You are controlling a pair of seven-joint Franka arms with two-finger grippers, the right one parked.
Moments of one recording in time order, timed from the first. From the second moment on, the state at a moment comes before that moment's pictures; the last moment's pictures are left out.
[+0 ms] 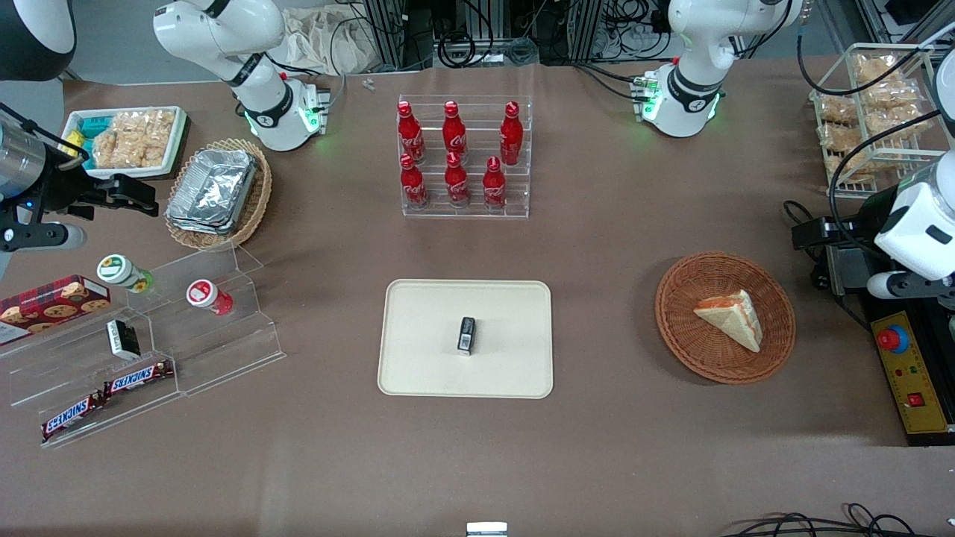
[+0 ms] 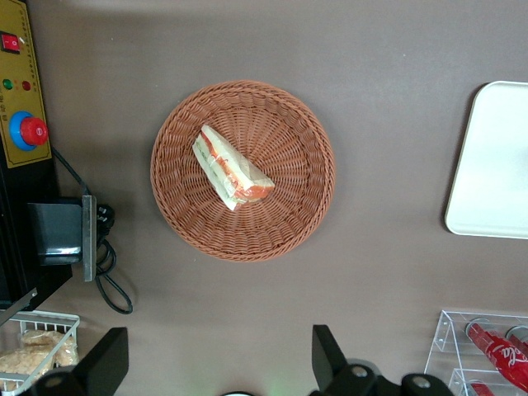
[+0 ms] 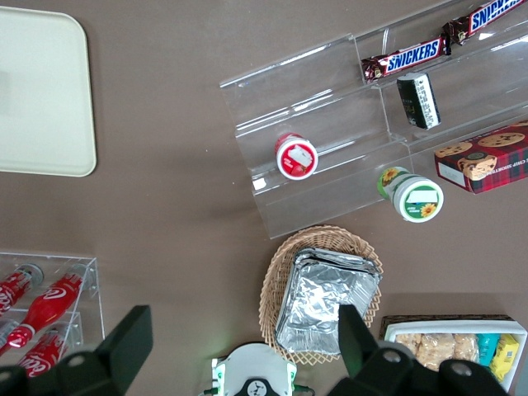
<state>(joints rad) 0.04 0.20 -0.10 -1.37 0.02 1.45 -0.11</state>
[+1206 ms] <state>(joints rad) 0.05 0.21 -0.08 -1.50 0.03 1.57 -0.16</state>
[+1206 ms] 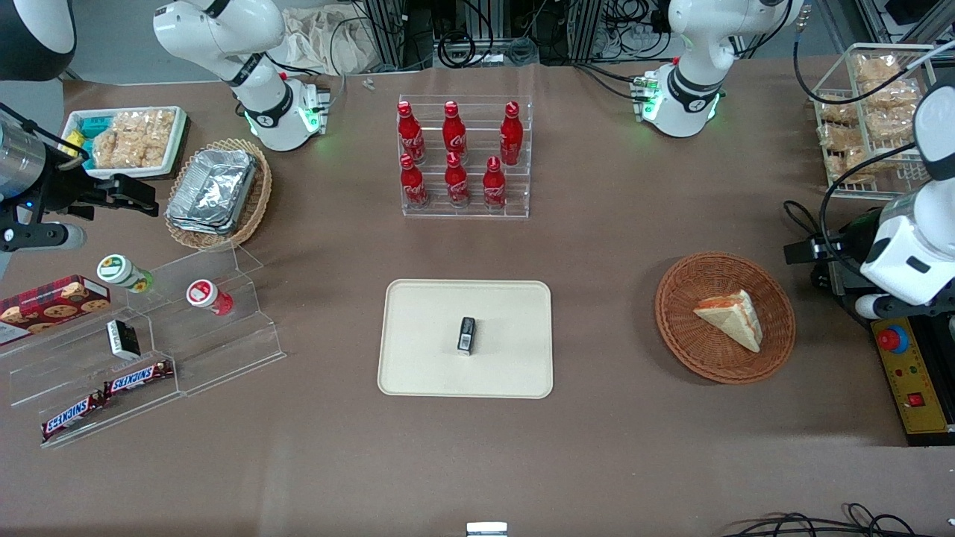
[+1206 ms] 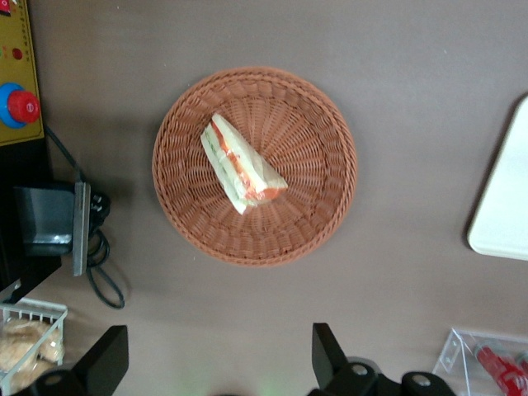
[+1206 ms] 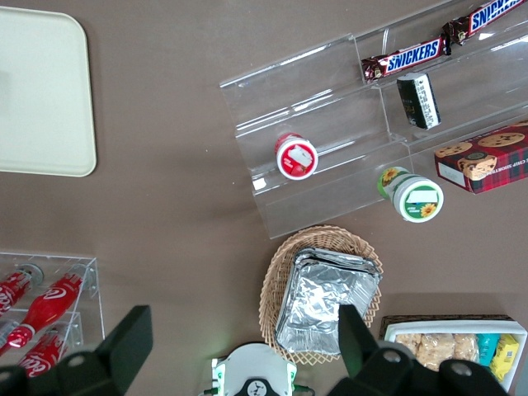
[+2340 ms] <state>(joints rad) 0.05 0.22 -0.02 -2.00 -0.02 2.21 -0.61</state>
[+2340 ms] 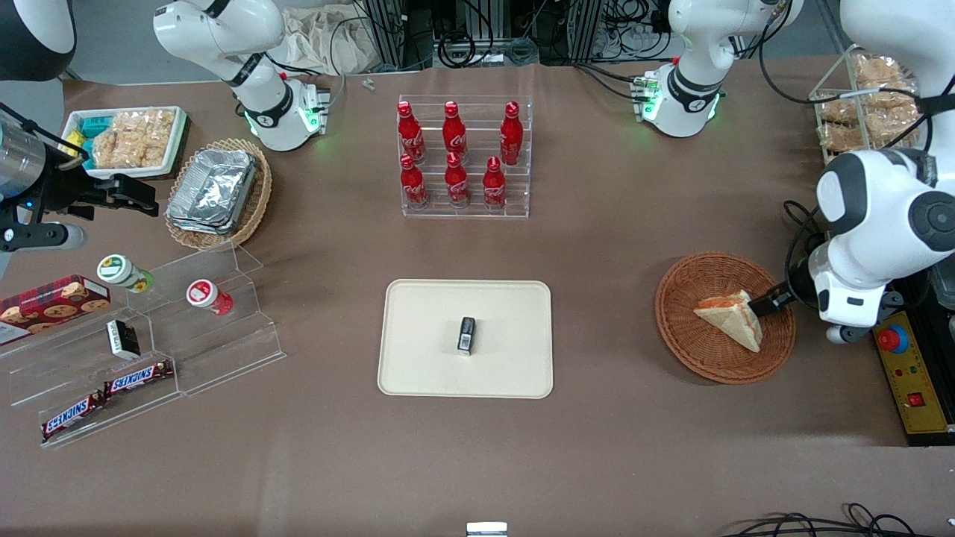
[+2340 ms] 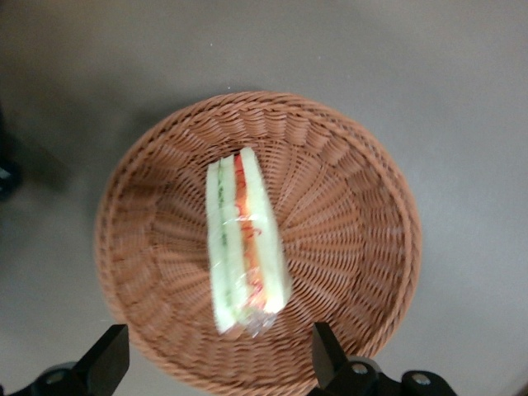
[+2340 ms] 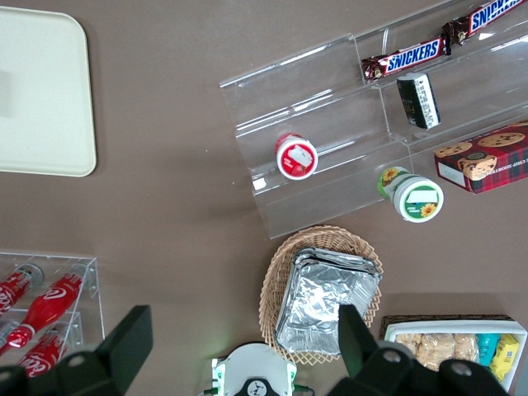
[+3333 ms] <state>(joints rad) 0.05 0.32 -0.02 -2.11 -0.07 2.43 -0.77</state>
